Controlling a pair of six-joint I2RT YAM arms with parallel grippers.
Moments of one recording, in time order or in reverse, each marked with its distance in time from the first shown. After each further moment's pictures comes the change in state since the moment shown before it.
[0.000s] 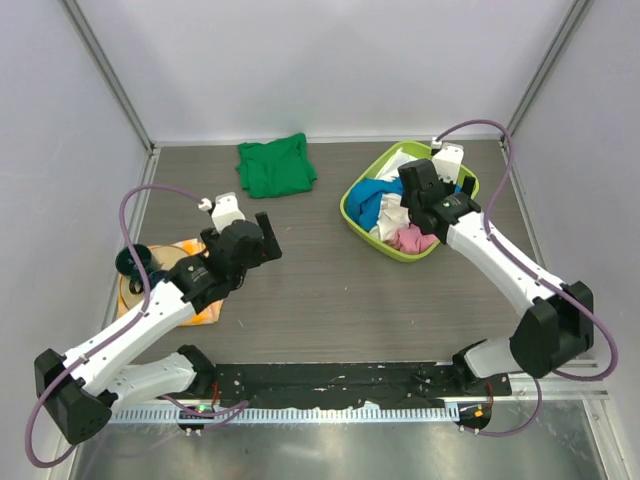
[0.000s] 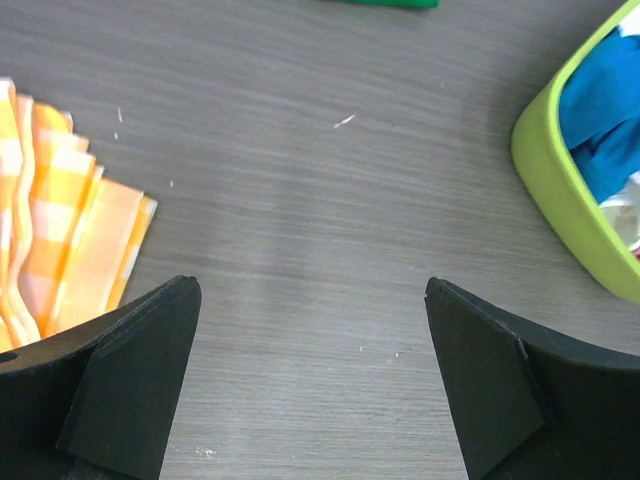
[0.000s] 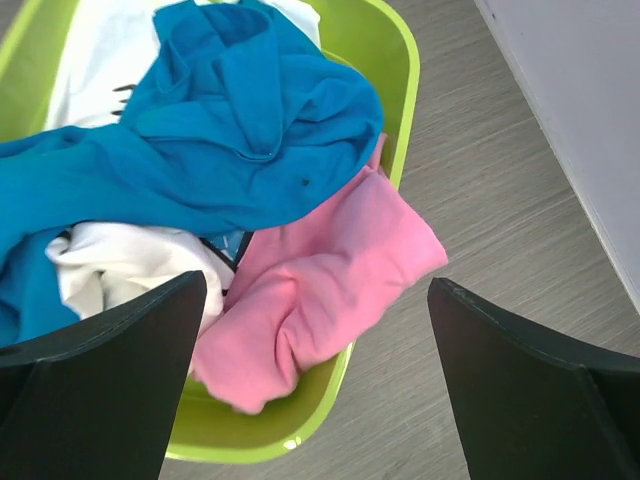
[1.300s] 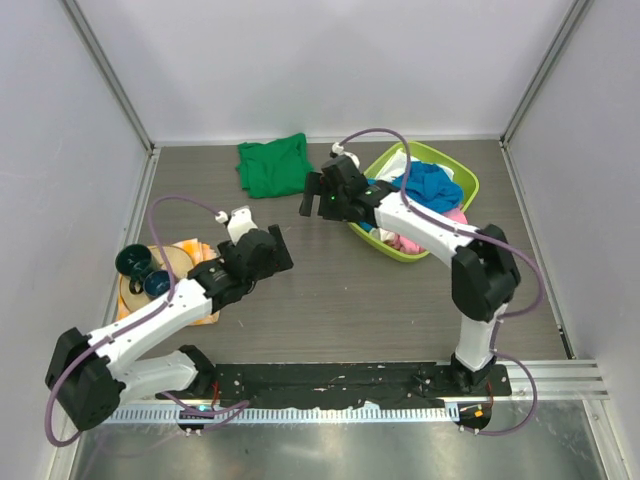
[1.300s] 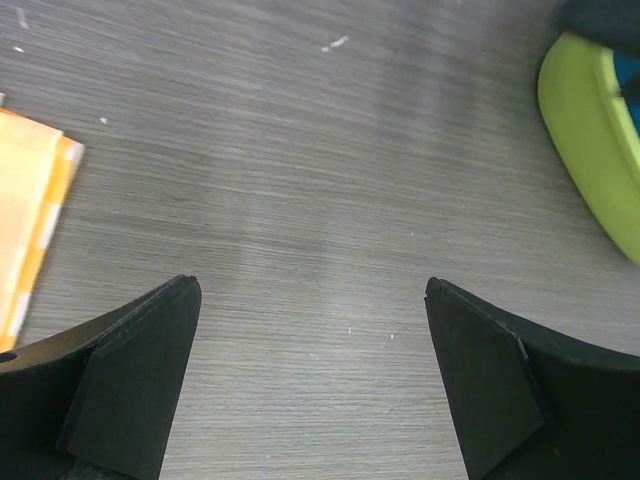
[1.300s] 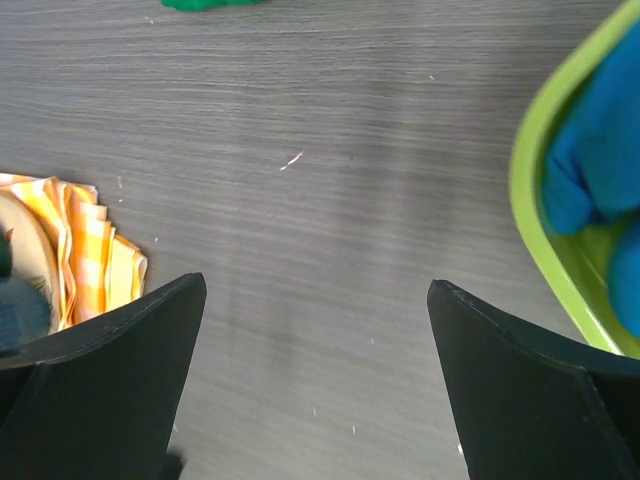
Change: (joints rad) left arm 0.000 0.116 -0.168 0.176 0.121 -0.102; right arm 0.204 0.413 0.301 0.129 -0.710 0.203
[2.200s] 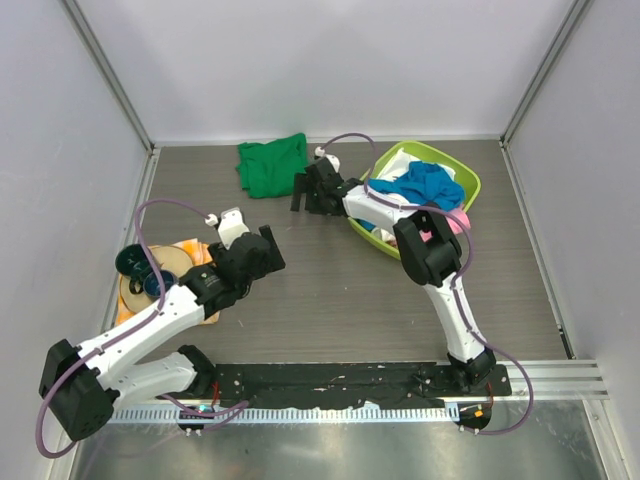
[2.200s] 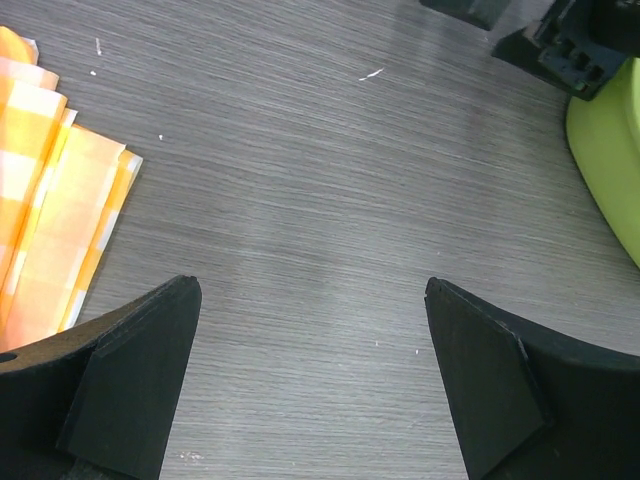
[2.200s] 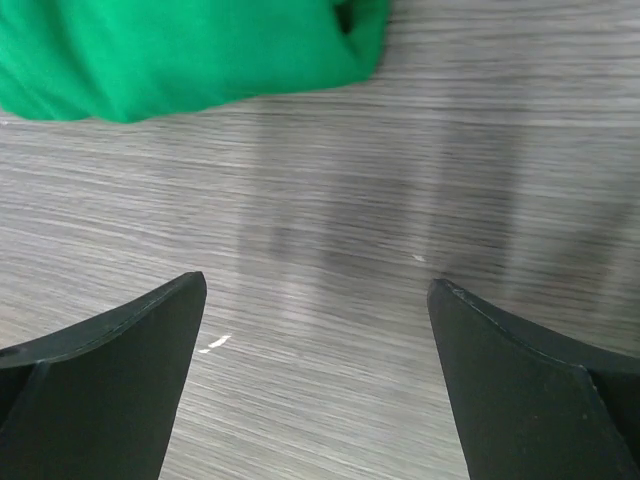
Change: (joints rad) left arm 0.001 -0.105 -0.021 -0.054 -0.099 0.005; right arm -0.039 0.539 0.347 0.134 0.008 -0.061
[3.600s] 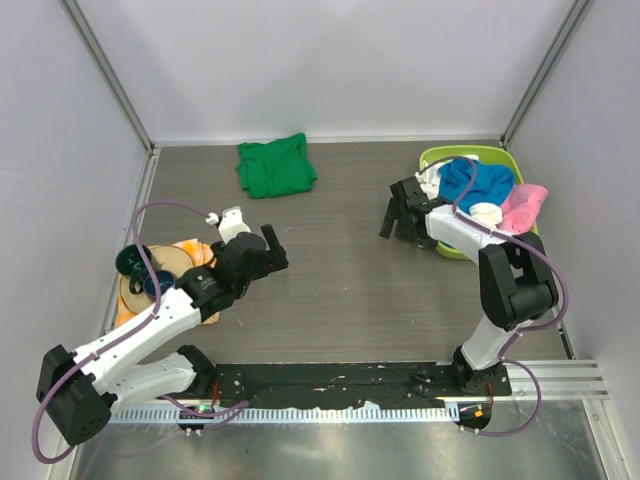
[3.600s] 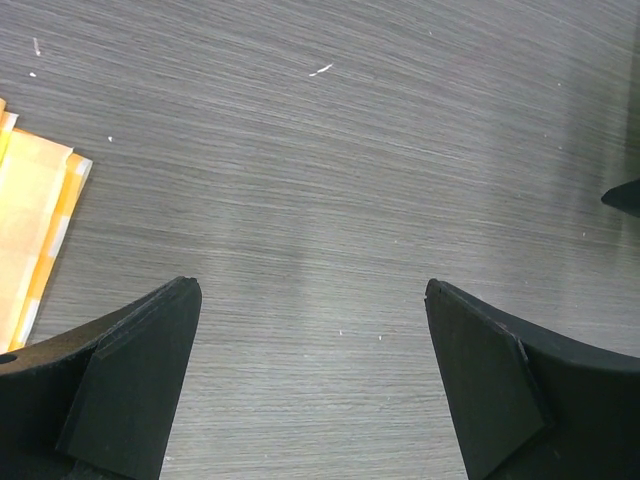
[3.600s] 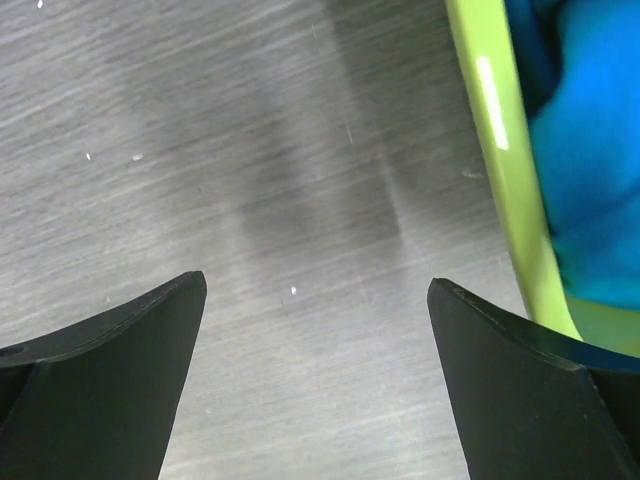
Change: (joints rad) left arm 0.002 -0.029 -0.004 0.046 0.066 0.010; right arm -0.294 -0.618 -0.738 -0.194 0.196 0.002
